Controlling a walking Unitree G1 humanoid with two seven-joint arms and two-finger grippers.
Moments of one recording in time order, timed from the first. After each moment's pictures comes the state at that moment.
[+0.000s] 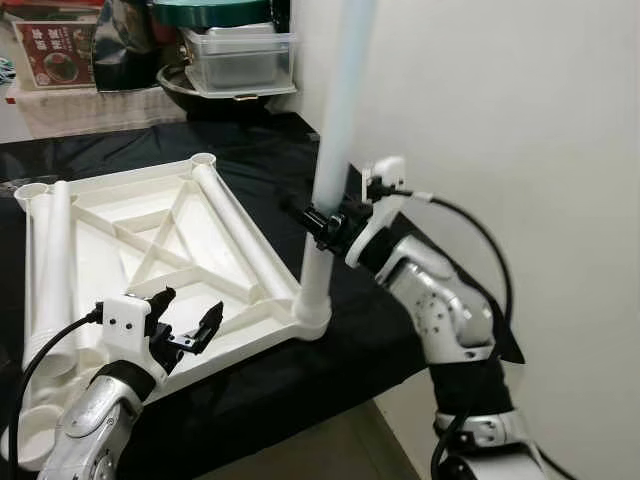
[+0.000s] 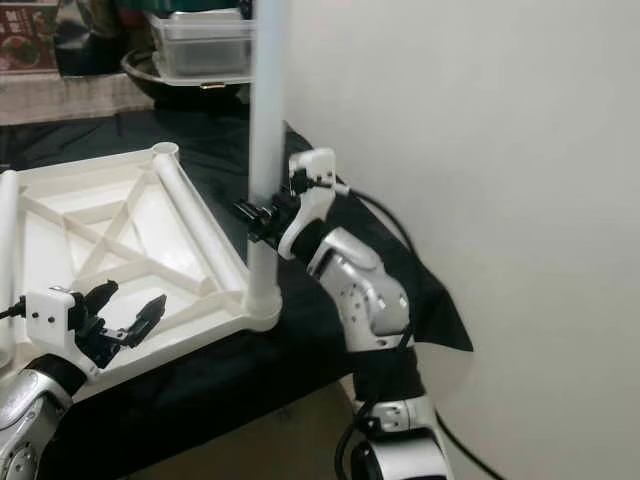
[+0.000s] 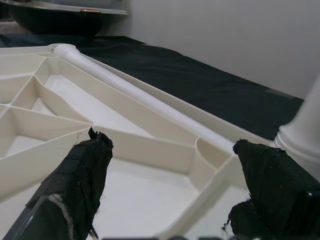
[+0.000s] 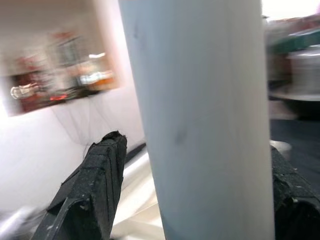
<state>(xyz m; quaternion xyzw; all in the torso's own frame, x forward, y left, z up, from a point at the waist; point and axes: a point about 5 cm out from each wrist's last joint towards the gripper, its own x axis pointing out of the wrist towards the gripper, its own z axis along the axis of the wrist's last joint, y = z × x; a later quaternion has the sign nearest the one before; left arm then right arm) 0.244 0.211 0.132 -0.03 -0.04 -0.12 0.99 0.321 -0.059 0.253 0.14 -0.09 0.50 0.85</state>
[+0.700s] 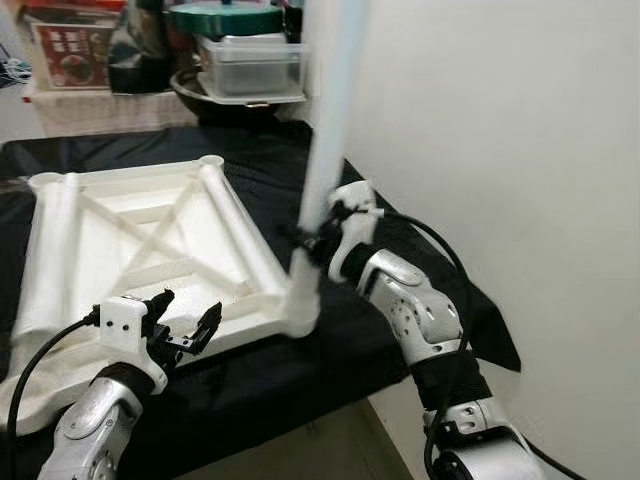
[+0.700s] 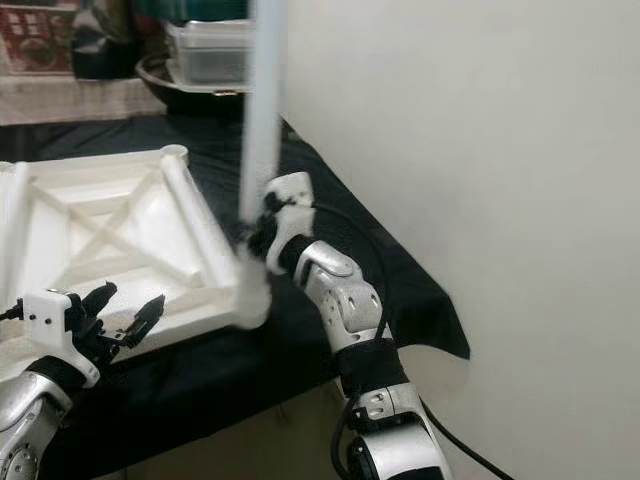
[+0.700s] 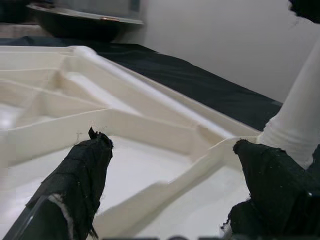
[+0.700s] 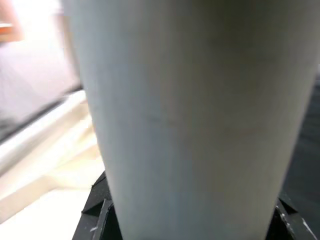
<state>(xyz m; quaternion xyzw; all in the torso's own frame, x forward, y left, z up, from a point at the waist) 0.243 0.213 0.130 -0.05 -0.04 -0.11 0.99 0.358 -0.073 0.197 0.09 0.02 0.24 0.97</state>
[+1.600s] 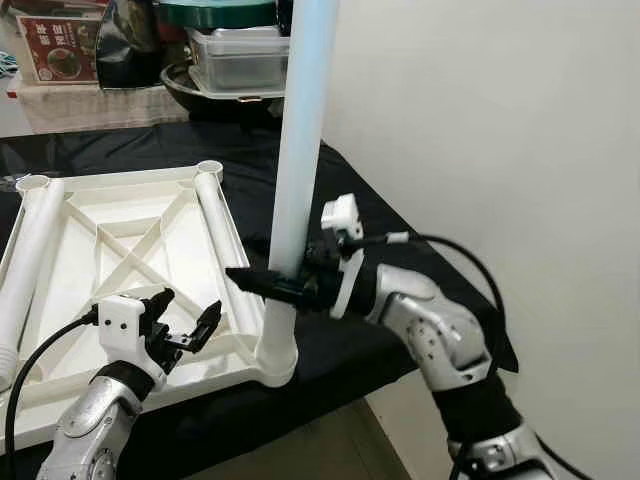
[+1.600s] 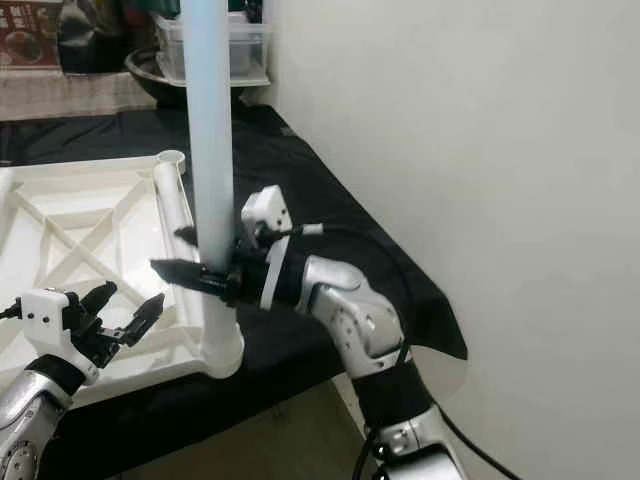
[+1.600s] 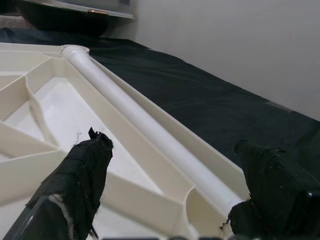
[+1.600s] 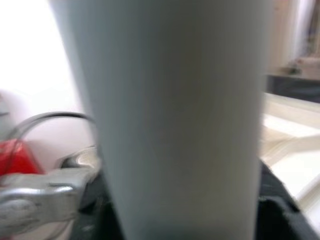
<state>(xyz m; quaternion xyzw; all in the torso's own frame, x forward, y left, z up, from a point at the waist) 0.245 0.213 0.130 -0.06 -0.04 -0.12 0.99 0.296 -0.030 0.211 0.08 -0.03 0.62 0.78</state>
